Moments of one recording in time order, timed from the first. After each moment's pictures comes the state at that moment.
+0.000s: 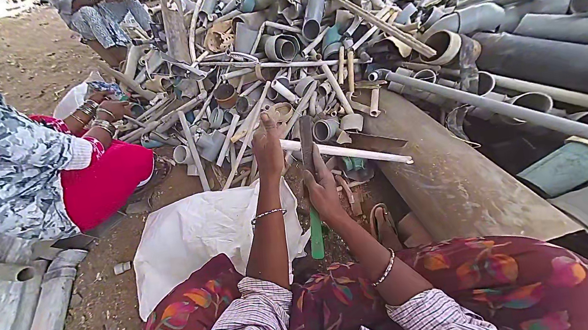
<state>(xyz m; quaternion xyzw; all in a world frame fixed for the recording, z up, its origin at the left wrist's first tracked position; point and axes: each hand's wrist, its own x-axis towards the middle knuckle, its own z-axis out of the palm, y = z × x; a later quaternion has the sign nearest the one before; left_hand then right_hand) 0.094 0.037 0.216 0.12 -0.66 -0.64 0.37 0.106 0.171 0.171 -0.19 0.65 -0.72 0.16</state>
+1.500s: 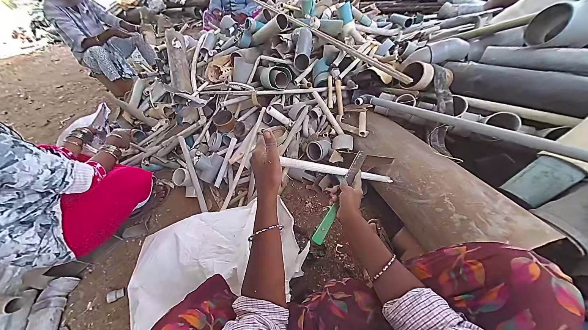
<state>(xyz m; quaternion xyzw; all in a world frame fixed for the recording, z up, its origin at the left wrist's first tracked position) 0.115 0.056 0.236 0.16 -0.72 -0.60 0.33 0.051 0.192 0.150 0.12 0.56 -0.82 0.08</state>
